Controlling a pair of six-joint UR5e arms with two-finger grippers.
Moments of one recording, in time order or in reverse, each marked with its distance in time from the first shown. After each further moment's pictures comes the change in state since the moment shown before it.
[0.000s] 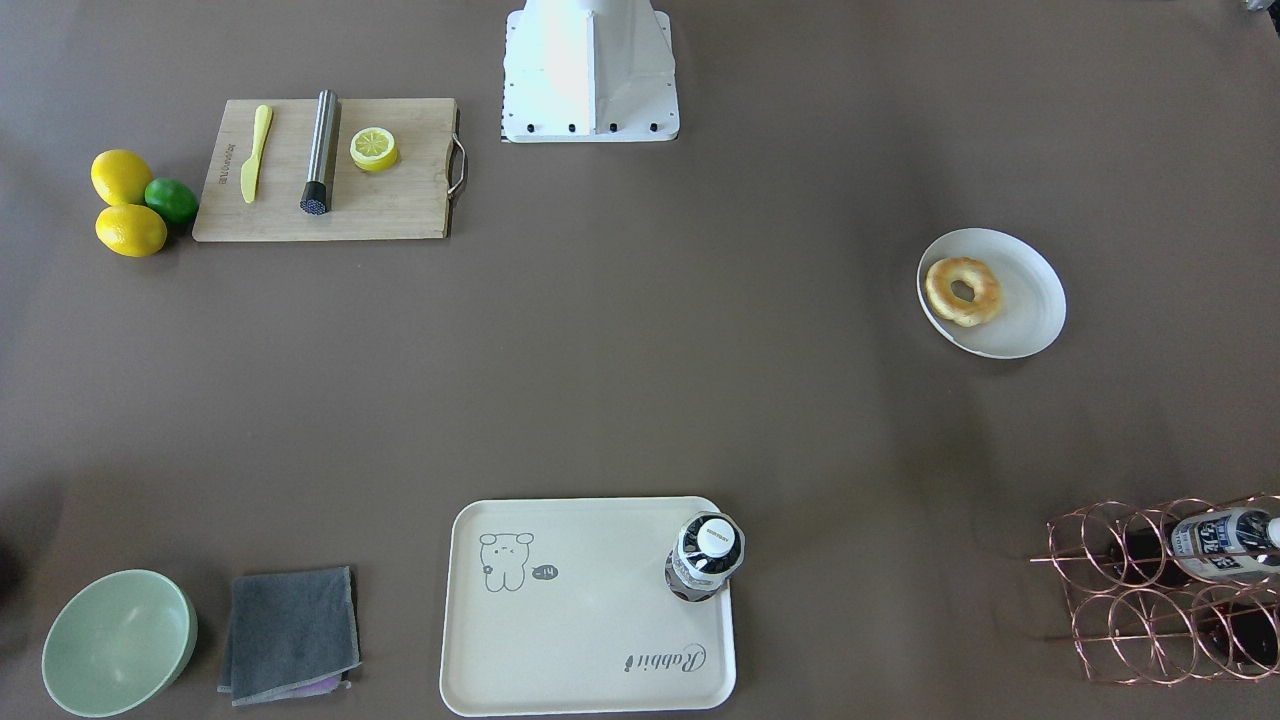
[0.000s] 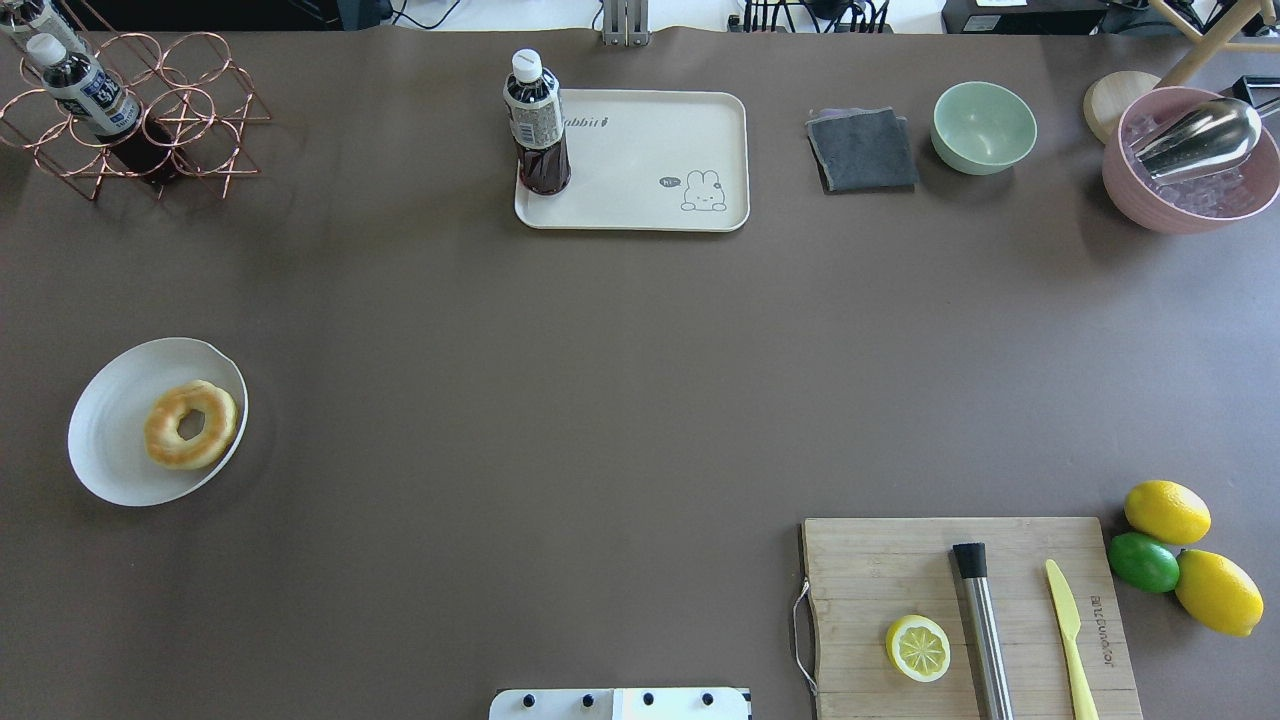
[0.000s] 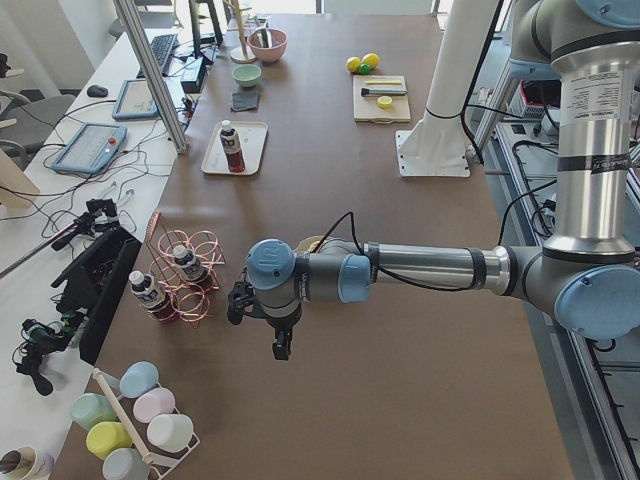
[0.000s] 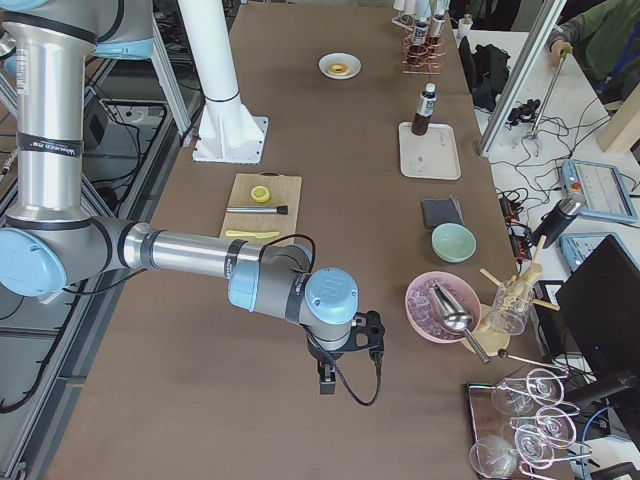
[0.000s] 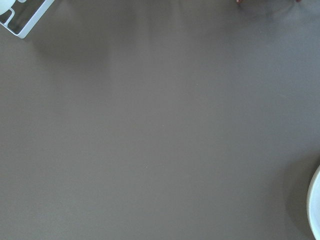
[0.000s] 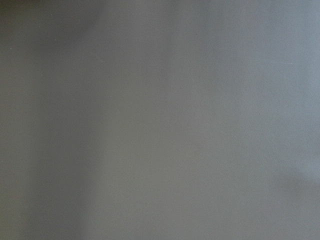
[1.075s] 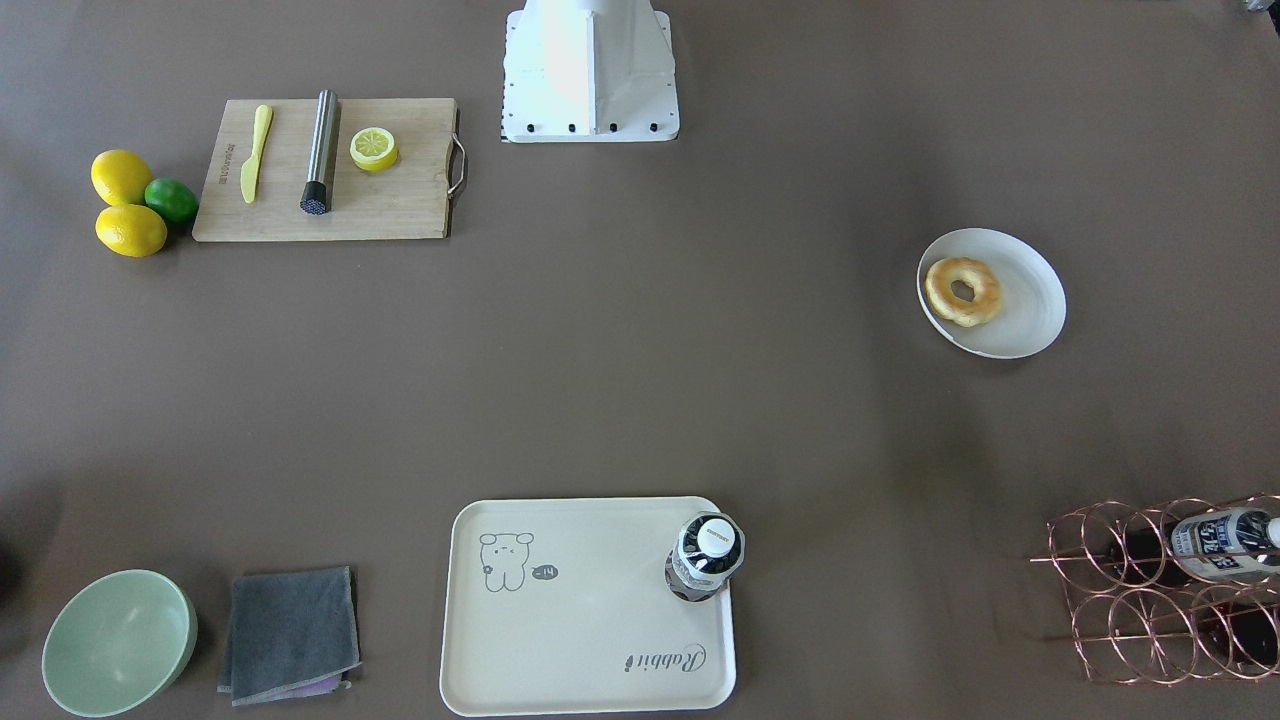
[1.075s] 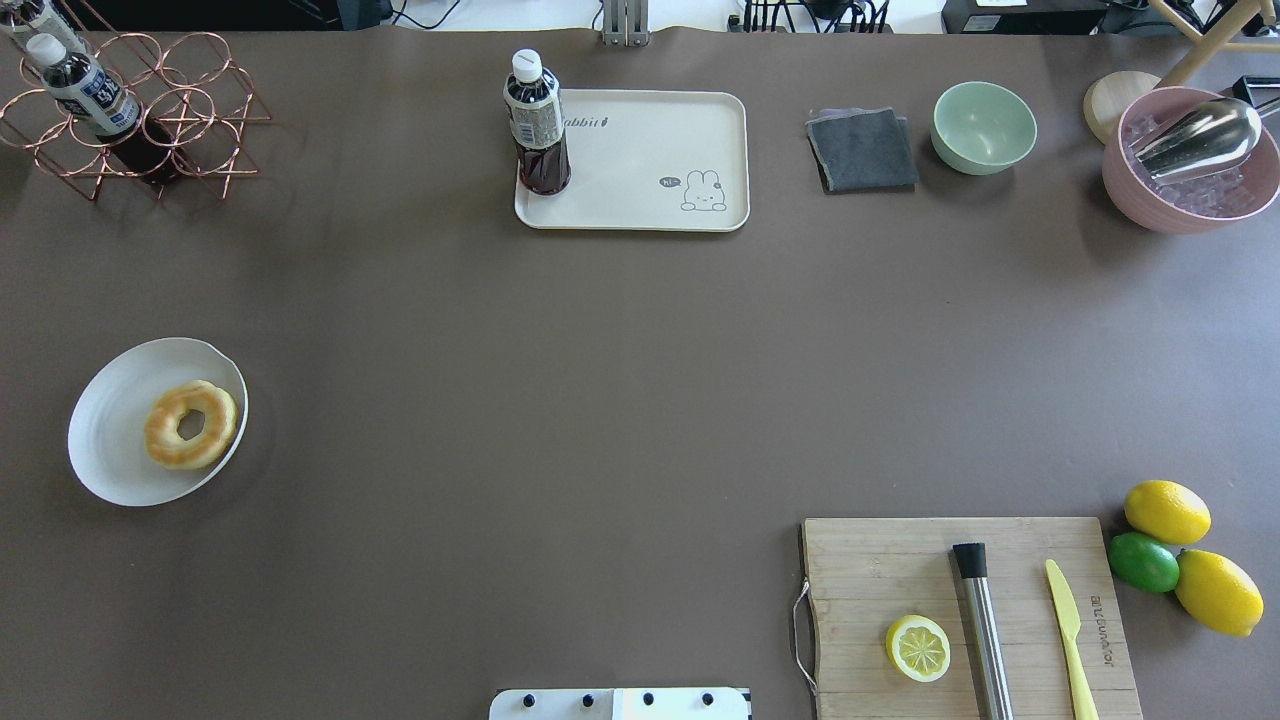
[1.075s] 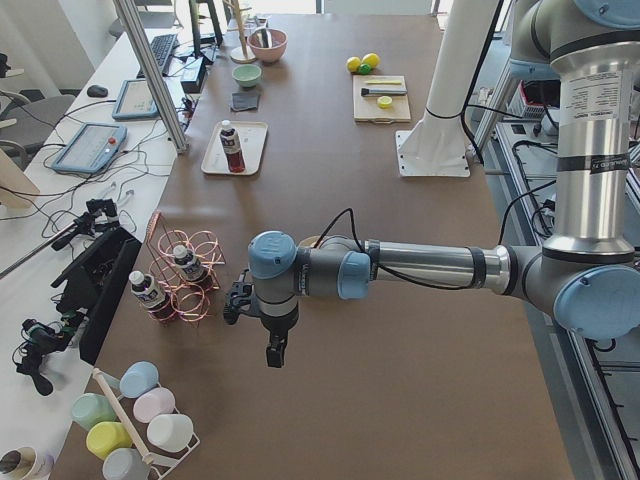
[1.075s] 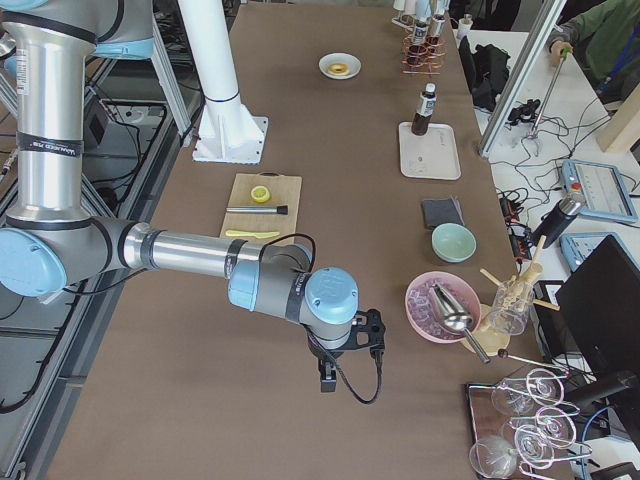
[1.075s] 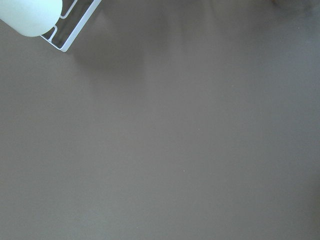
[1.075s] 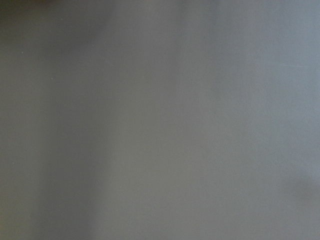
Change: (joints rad) left arm 0.009 0.001 -0.015 -0.032 0.143 0.000; right arm 0.000 0.001 0.001 0.000 0.015 0.000
